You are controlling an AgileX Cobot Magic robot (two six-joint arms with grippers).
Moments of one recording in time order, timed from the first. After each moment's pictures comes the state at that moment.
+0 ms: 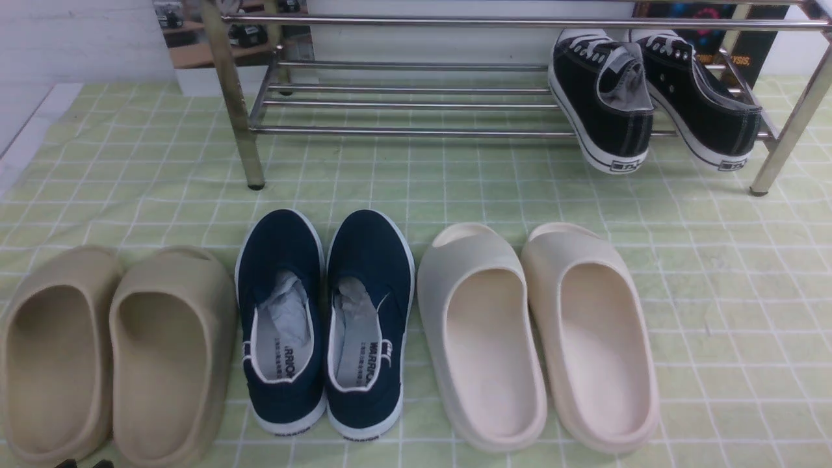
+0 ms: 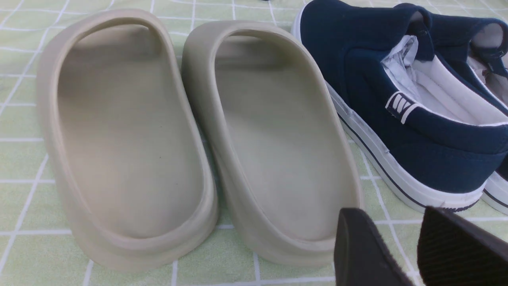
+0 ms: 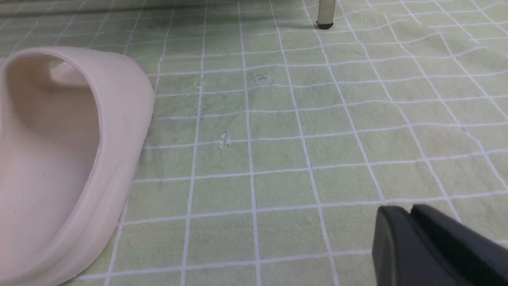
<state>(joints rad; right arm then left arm) -0.08 -0.01 0.02 0.01 0.38 0.07 -0.13 -0.01 0.03 -0.06 0.39 -0.07</state>
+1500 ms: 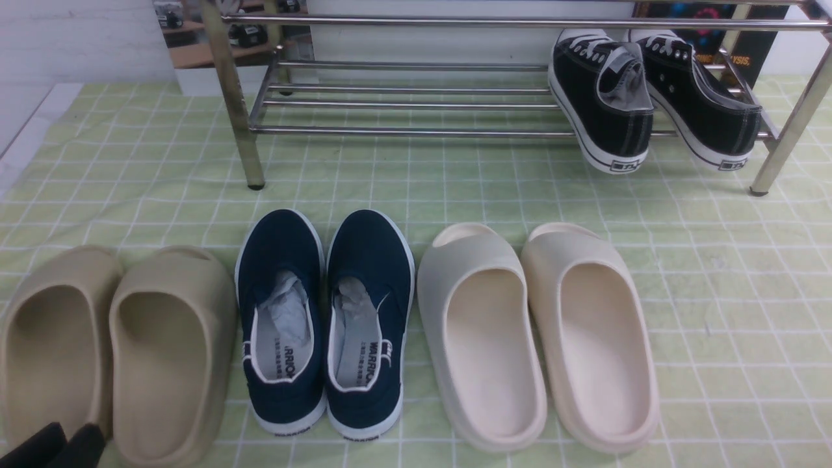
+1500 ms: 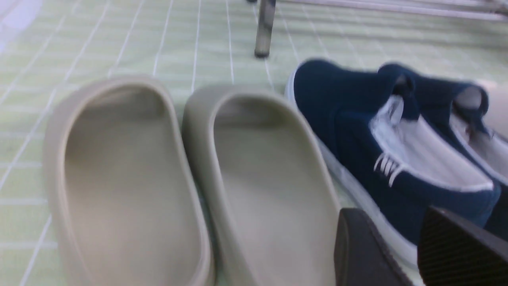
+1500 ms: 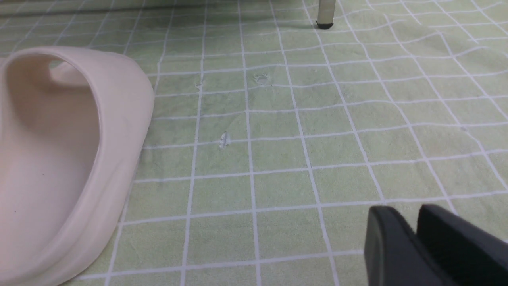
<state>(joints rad) -0.08 -0.01 0.02 0.01 0.38 0.07 -0.13 -0.01 0.03 -0.06 0.22 -0.07</state>
